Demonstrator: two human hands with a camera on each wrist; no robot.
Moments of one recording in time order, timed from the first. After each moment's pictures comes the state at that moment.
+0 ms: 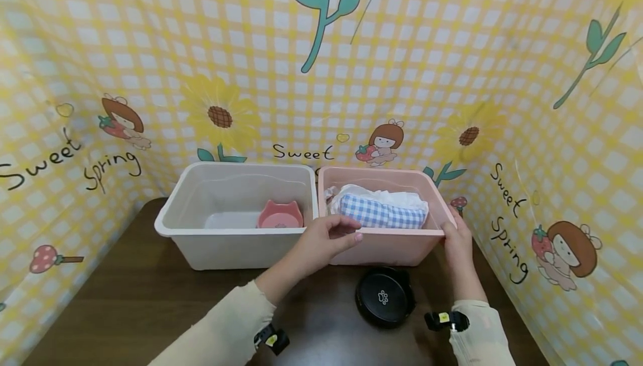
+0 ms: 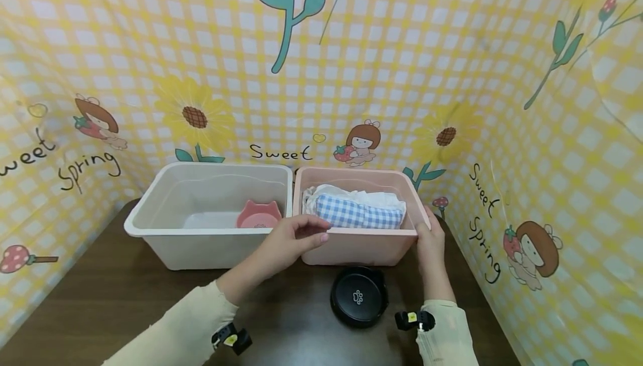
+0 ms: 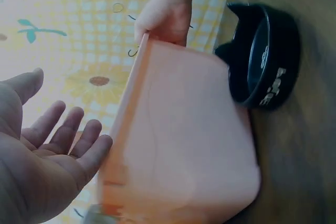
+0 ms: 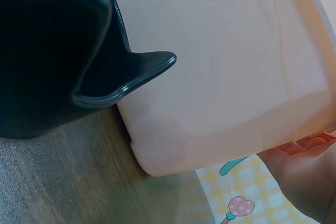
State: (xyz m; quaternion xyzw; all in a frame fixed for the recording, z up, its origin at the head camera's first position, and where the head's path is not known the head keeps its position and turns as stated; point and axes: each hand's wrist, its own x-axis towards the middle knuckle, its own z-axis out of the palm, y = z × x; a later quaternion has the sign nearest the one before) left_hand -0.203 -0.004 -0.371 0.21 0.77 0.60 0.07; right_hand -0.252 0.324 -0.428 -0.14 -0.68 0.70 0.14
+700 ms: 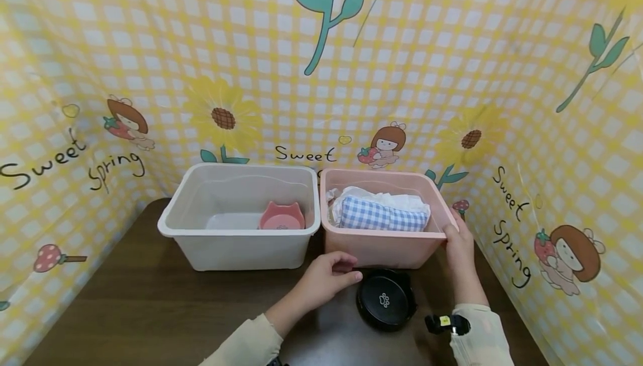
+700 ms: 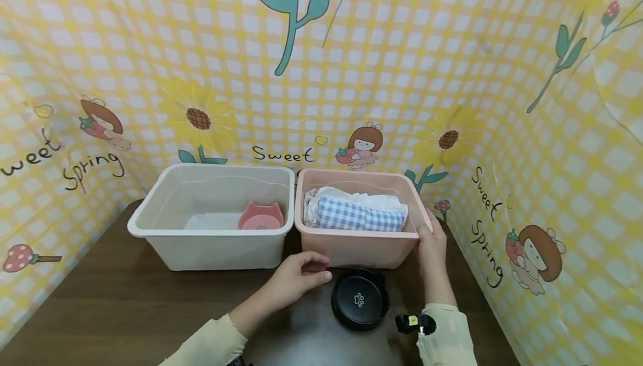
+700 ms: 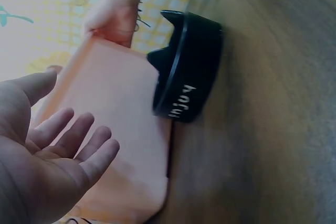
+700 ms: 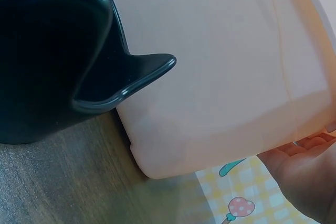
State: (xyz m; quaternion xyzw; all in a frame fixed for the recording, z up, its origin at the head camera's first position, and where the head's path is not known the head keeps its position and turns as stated) left_hand -0.189 0.003 -0.453 0.19 0.78 0.59 0.09; right_hand -0.250 0.322 -0.426 -0.14 -0.69 0.69 0.14
